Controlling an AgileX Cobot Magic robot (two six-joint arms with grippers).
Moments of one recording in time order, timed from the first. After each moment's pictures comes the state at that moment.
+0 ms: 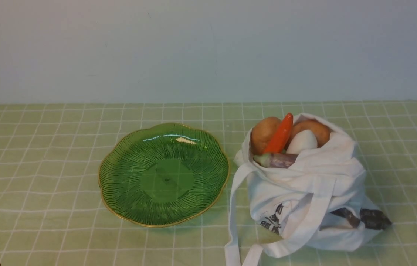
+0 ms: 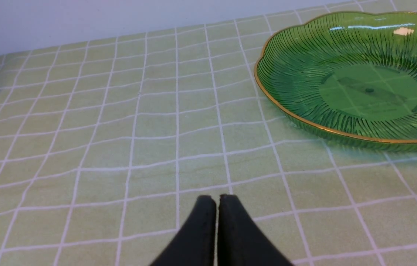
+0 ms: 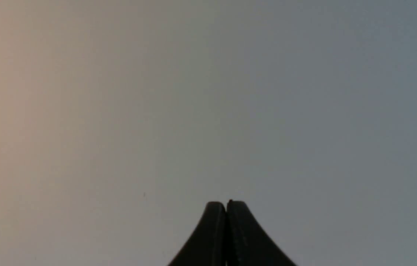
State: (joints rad) right arm 0.04 0.15 -0.34 0.27 0.01 0.16; left arm -0.03 -0.01 0.03 -0.02 0.38 0.10
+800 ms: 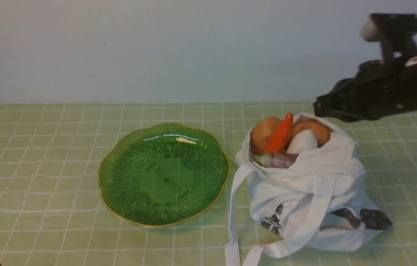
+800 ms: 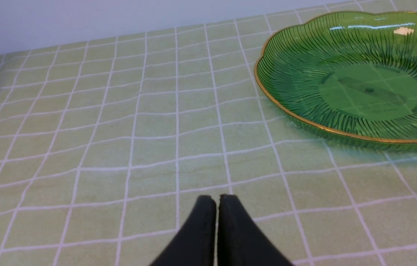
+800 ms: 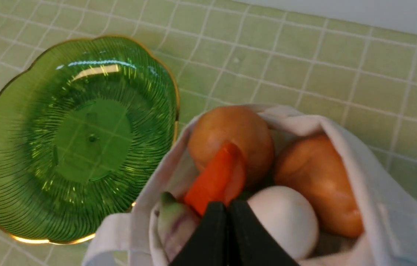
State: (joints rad) right arm 0.26 1.55 -1.21 0.57 0.72 -0.44; left arm -0.03 -0.01 0.03 -0.02 0.38 0.10
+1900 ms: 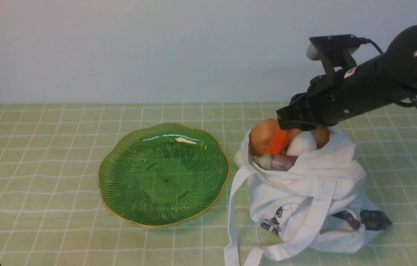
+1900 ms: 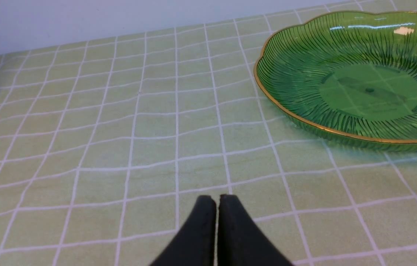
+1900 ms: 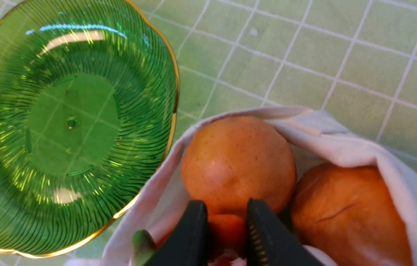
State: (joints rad) right arm 0.31 1.67 -1.29 0.50 0.71 -0.42; left arm -0.03 -0.01 0.03 -0.02 0.38 0.10
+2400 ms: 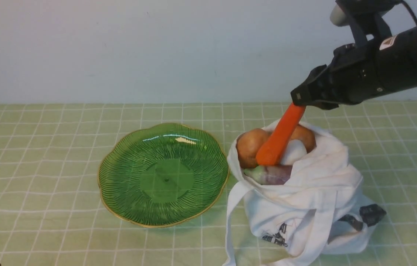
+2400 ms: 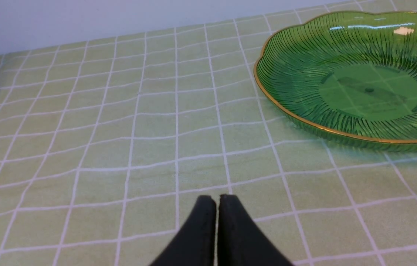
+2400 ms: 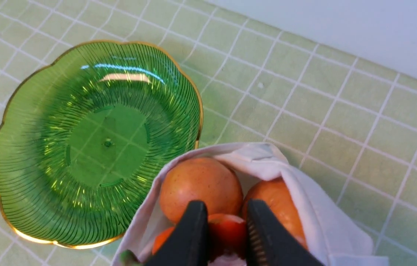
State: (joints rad) right arm 0.31 1.50 -1.29 0.45 0.76 -0.42; left arm -0.03 -0.01 0.03 -0.02 0.38 0.10
